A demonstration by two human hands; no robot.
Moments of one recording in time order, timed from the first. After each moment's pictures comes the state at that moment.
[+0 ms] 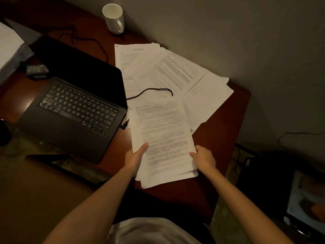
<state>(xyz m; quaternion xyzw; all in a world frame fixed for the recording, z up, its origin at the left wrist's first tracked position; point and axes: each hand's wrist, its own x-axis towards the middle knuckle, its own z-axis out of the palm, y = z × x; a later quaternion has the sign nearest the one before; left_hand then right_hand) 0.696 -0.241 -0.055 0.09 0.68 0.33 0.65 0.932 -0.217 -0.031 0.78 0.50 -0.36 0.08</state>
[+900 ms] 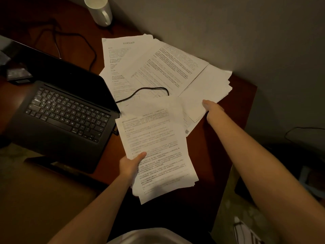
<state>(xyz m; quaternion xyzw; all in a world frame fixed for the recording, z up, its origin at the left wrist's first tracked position) 0.699 -0.230 -0.072 0.05 0.71 0.34 0.62 0.963 -0.037 -0.026 0.80 0.06 -0.52 -0.30</state>
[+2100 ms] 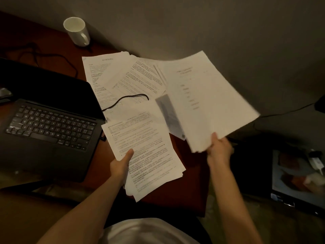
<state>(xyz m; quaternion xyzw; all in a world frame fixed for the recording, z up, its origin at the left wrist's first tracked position) 0.703 -0.238 -0.044 0.10 0.70 0.33 0.63 0.962 -0.219 0.054 0.73 0.01 -0.38 -0.57</state>
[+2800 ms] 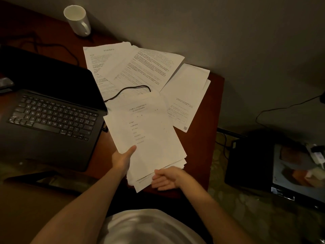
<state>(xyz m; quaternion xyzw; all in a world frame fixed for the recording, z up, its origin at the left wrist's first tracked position) 0.702 -0.241 -0.050 0.11 0.72 0.32 0.61 0.875 -0.282 -0.027 0.65 0.04 -0.76 -0.01</state>
